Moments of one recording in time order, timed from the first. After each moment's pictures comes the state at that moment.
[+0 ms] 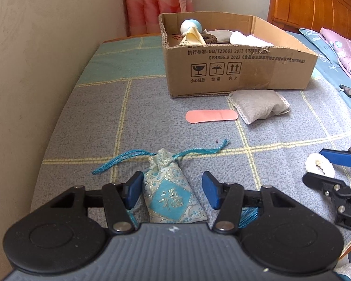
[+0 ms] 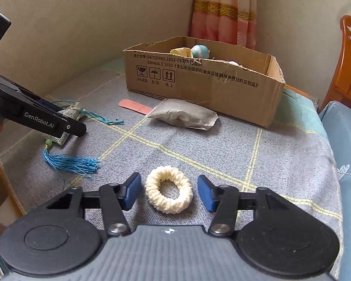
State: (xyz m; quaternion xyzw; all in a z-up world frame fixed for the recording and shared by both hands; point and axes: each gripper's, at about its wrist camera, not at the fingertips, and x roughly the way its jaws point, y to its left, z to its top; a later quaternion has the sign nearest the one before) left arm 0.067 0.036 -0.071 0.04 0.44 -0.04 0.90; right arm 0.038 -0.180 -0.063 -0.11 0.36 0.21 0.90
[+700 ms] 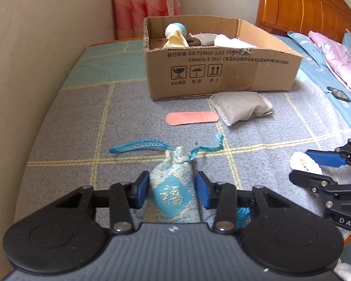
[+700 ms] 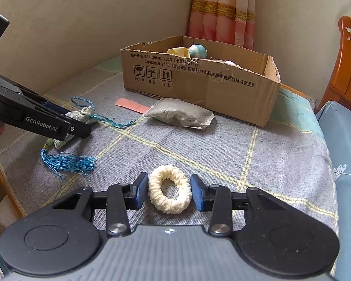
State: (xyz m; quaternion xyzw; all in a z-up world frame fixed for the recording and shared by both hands) left arm 0.063 0.026 -0.072 0.03 0.43 -0.07 0.90; right arm 0.037 -0.181 -0.062 -0.12 0.36 0.21 0.90
